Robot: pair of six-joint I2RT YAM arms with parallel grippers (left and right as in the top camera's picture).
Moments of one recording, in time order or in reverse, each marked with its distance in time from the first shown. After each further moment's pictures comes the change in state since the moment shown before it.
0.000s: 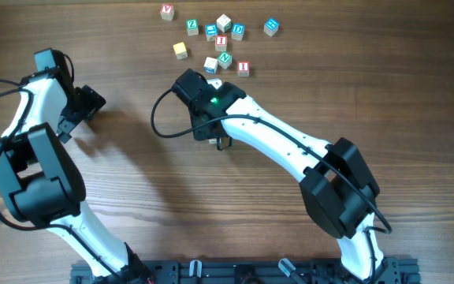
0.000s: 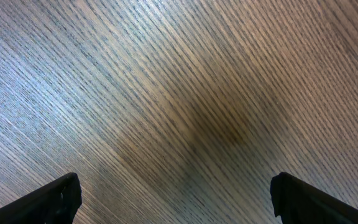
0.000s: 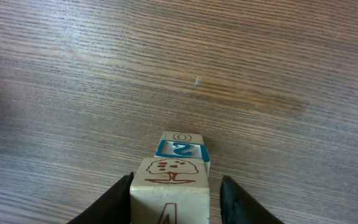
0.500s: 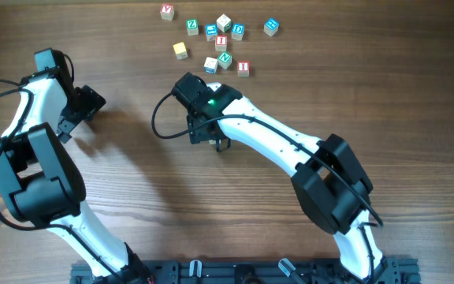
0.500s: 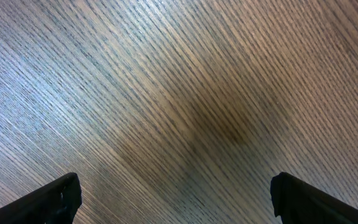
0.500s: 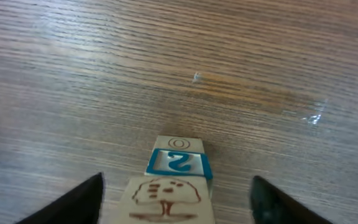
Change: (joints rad) left arm 0.000 0.000 0.000 0.000 0.000 0.000; right arm 0.000 0.043 -0.008 0.017 0.001 0.009
